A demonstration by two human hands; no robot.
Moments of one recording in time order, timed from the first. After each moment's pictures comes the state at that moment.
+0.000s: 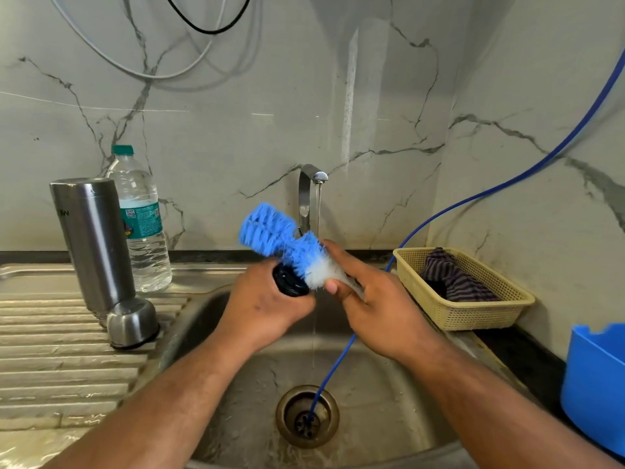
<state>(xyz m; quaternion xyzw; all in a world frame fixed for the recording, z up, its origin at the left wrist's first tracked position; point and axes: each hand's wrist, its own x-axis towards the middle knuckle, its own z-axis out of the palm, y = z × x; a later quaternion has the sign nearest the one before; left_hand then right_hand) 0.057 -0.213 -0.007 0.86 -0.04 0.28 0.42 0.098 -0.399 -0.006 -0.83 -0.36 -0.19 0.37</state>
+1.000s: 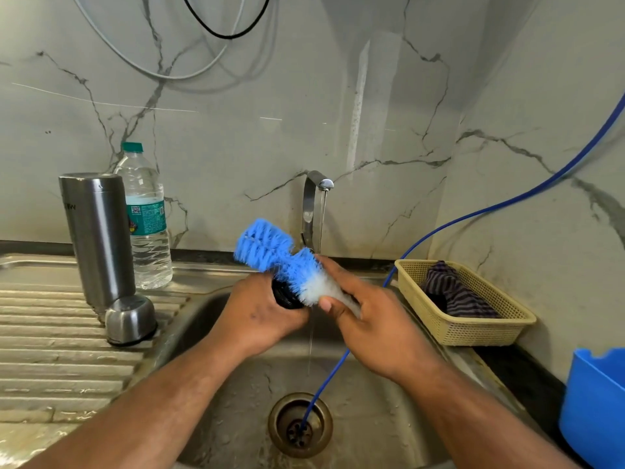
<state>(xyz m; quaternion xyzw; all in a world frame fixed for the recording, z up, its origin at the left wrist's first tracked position) 0.058 -0.203 -0.014 0.88 -0.07 0.26 0.40 0.092 -0.396 -0.007 -0.83 -0.37 -0.17 0.37</state>
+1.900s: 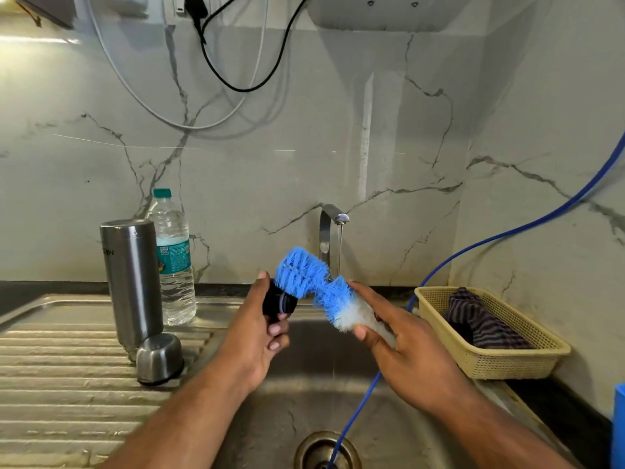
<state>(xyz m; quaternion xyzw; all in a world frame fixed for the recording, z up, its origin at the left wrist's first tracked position) 0.065 -0.183 -0.004 0.53 0.03 0.17 0.83 0.097 -0.406 -0.007 -0.85 -0.34 -0.20 0.35</state>
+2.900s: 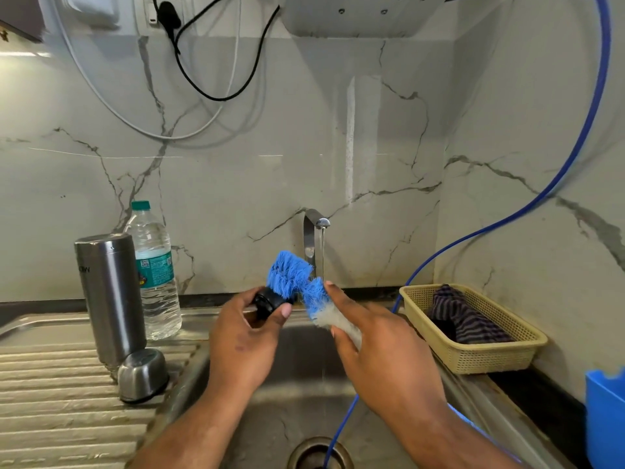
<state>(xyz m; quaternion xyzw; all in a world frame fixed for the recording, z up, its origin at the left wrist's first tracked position) 0.055 -0.202 -0.005 0.75 0.10 0.38 0.52 0.062 -0.387 0.008 -0.91 -0.24 -0.26 0.24</state>
